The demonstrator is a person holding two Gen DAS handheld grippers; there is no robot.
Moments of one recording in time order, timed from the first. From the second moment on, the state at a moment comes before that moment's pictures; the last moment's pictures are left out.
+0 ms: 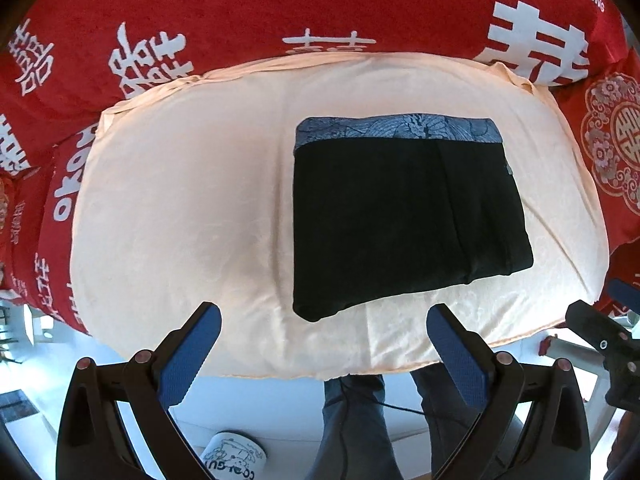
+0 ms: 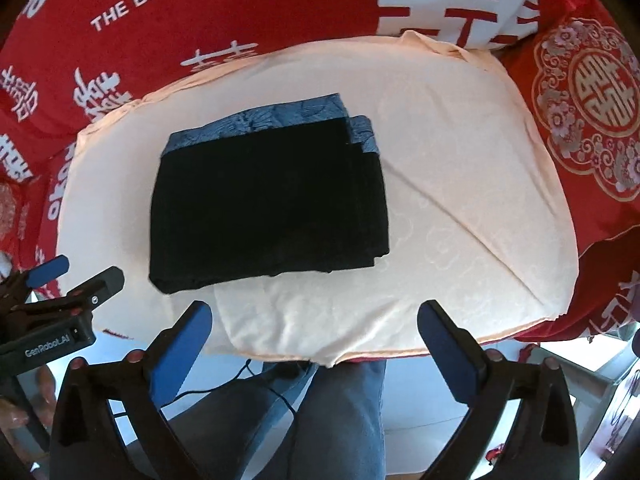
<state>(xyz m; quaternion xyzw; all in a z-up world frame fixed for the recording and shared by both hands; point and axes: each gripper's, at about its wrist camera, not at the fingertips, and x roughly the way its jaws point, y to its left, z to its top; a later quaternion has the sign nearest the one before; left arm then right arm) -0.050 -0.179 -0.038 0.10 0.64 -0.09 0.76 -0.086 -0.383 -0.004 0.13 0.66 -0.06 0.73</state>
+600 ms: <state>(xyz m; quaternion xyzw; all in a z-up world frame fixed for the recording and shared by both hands) -0.053 -0.172 -0.022 0.10 0.62 -0.08 0.77 -0.071 -0.369 0.013 0.14 0.67 -0.05 0.73</state>
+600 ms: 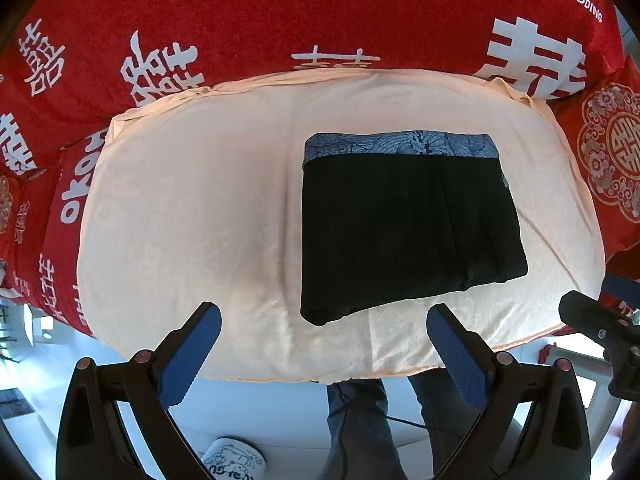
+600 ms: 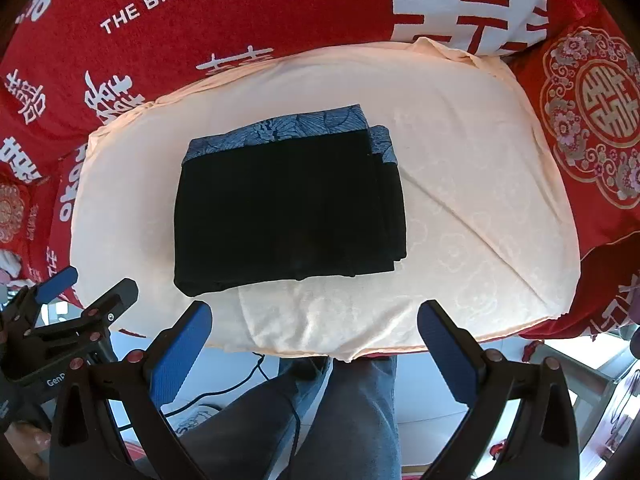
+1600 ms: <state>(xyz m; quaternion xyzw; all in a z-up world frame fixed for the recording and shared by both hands) -0.057 -0.170 -0.016 0.09 0.62 -0.08 0.78 -0.070 -0.366 0.027 0.13 0.66 -0.05 0.73</state>
